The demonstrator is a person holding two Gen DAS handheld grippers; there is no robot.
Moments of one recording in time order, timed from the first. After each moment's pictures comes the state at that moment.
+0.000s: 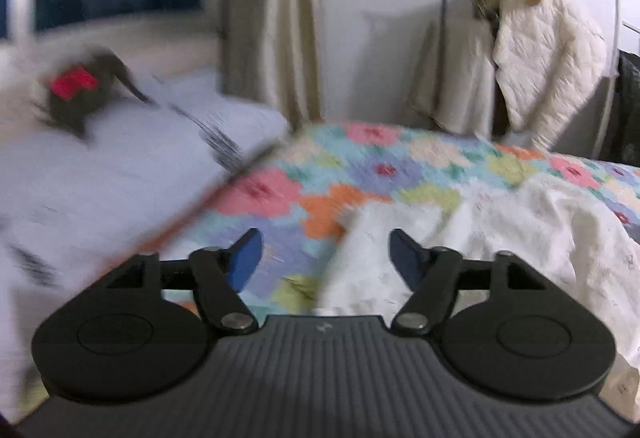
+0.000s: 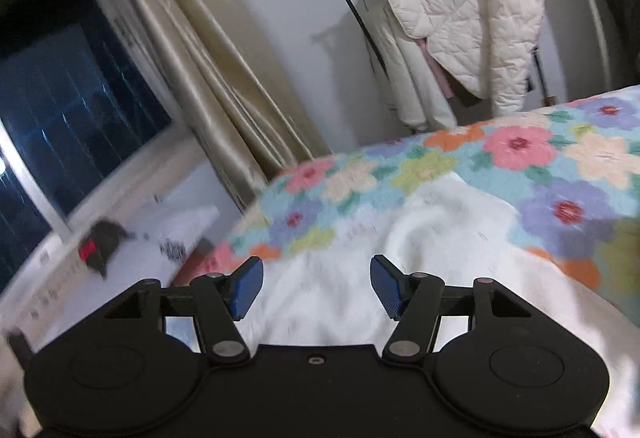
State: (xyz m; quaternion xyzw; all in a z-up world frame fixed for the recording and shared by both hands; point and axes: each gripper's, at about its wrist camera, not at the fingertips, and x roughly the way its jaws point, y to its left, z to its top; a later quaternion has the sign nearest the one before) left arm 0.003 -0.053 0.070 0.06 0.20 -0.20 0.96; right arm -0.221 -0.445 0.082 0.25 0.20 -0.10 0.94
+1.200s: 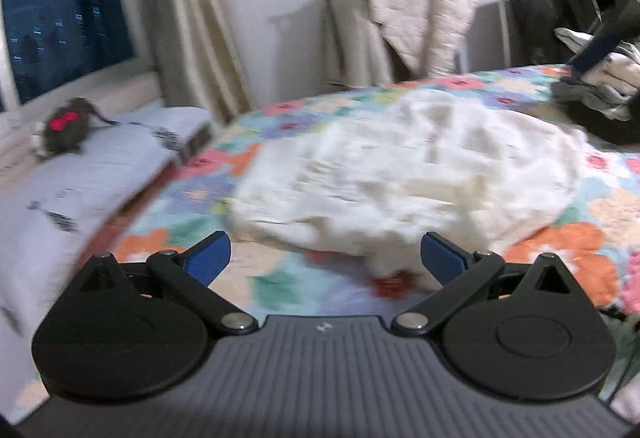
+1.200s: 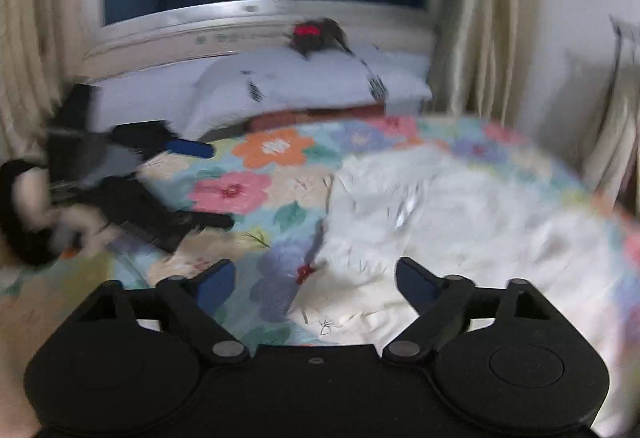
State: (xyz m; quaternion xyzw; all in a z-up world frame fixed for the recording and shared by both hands) left arm -0.252 -0.075 0.017 0.18 0.20 -0.31 0.91; right arm -0.282 -0.308 0.011 -0.05 0.34 0.15 0.93
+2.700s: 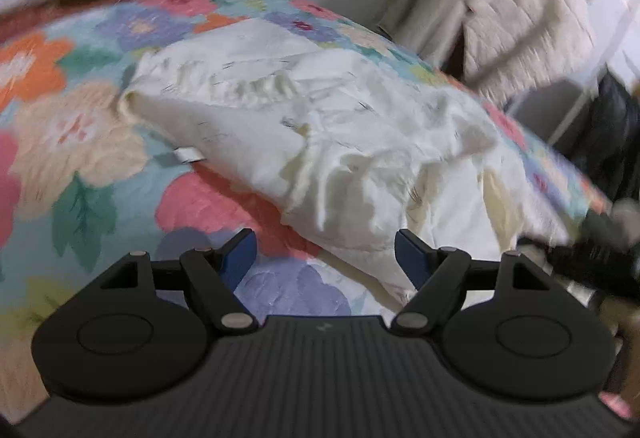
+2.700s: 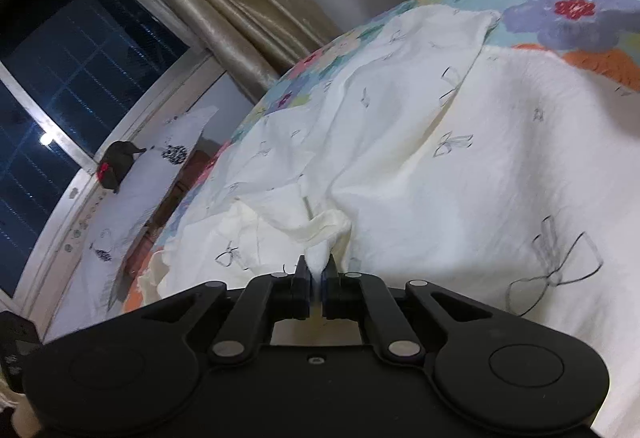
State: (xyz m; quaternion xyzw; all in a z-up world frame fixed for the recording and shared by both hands) left arm -0.130 -0.167 -0.070 -0.07 0.37 -0.26 0.89; right arm -0.205 -0.540 -0.135 0.34 0.27 0.05 0.90
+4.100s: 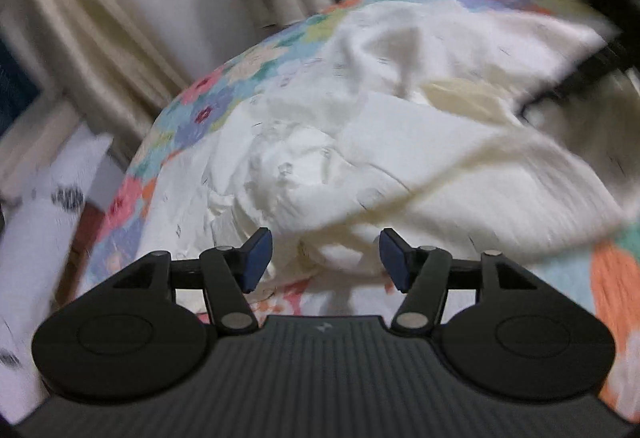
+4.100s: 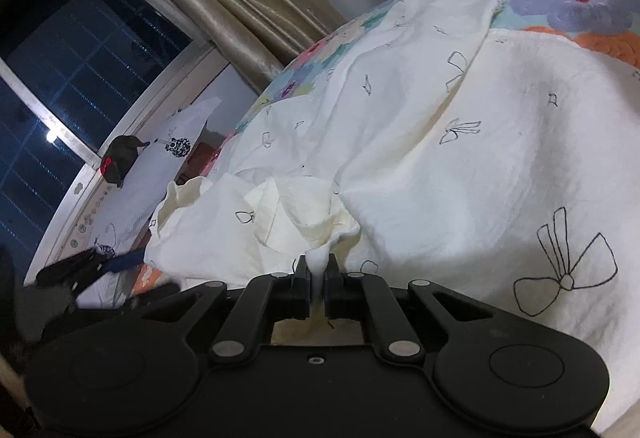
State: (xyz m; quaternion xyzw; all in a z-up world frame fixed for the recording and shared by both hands) left arm -0.118 -0.281 -0.041 0.33 0.26 -0.30 0.86; right arm -0.197 -0.547 -0.142 0.34 0.28 0.06 0.90
